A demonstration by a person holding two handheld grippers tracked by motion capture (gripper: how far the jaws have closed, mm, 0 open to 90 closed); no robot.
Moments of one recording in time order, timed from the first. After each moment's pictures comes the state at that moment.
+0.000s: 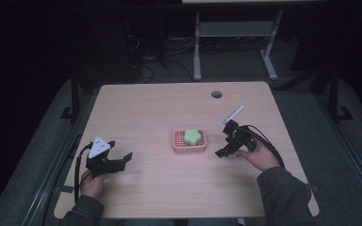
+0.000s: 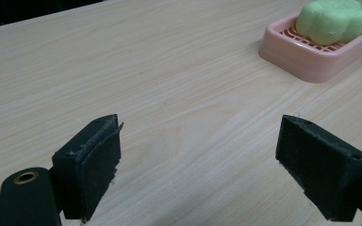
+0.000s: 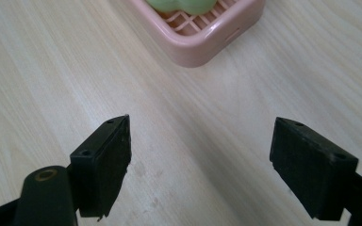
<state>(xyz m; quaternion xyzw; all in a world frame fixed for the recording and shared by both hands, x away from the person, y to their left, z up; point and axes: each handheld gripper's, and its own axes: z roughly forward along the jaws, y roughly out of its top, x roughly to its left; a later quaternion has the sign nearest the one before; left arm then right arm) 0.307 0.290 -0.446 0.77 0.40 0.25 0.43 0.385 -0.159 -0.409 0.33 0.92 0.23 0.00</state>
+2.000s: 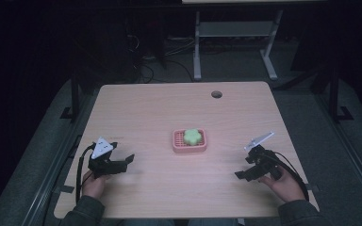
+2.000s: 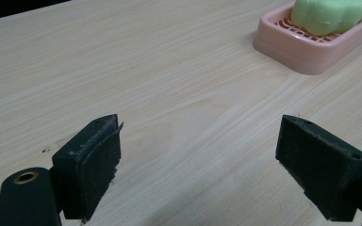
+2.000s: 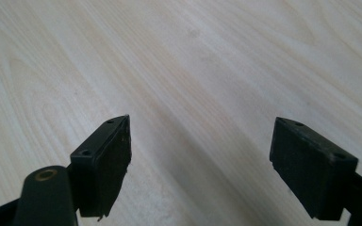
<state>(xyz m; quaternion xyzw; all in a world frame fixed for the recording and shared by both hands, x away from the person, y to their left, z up) 0.307 0.285 -0.449 0.78 0.39 0.24 0.42 0.310 -0.222 -0.437 0.37 0.89 0.26 0.02</state>
